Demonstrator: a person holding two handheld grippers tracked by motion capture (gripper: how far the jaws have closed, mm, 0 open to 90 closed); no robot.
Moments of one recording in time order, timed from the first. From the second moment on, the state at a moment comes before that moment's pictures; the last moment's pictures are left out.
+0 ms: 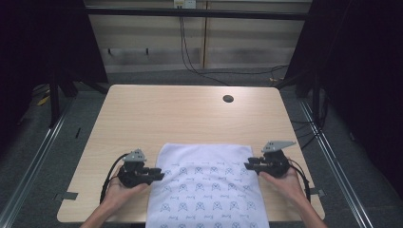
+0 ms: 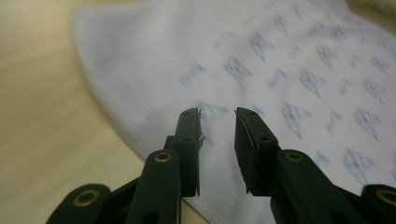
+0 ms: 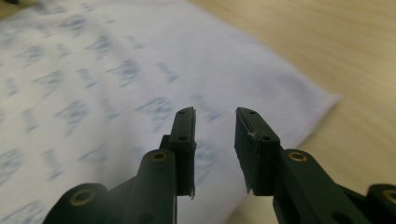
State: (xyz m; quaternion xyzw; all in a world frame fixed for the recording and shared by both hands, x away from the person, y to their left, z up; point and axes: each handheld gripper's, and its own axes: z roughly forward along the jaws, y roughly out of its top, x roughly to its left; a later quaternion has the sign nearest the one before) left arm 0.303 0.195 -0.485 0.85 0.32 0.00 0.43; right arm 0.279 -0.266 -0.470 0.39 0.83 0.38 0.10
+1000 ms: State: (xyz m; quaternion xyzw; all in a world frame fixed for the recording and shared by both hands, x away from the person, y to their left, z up) left arm 0.371 0.187 -0.485 0.81 0.36 0.02 0.45; right arm 0.346 -0.270 -0.488 0.44 0.81 0.38 0.09
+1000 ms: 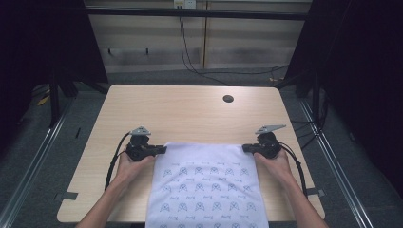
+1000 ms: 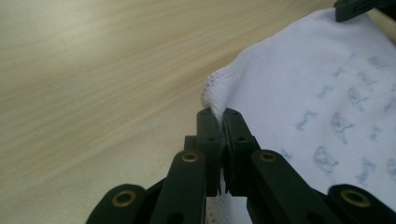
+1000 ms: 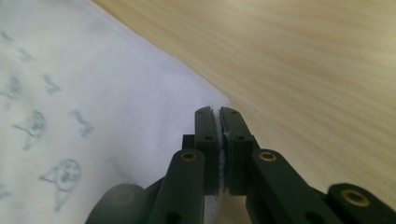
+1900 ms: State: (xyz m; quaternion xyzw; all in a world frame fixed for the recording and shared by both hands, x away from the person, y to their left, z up) left arm 0.440 0.188 -0.347 0.75 0.34 0.12 0.56; right arm 0.421 -0.288 -0.329 0.43 0.73 0.50 0.16
